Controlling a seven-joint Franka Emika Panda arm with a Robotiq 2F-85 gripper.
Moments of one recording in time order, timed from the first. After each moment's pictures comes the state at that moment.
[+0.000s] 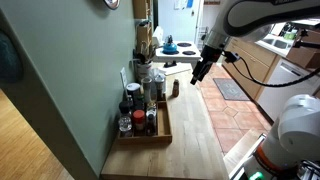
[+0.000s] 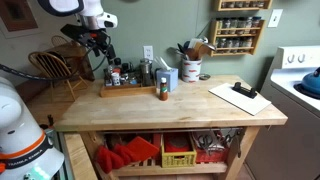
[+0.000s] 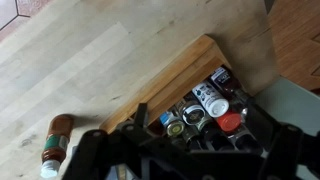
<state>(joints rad) 0.20 -0.77 -0.11 -2.62 0.26 2.03 -0.28</state>
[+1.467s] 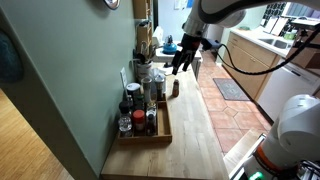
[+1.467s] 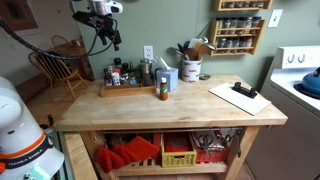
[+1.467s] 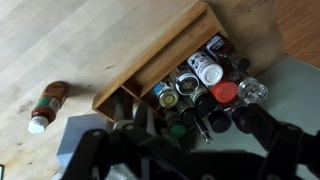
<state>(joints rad) 0.19 -0.53 0.03 -2.34 0.24 2.00 -0.14</state>
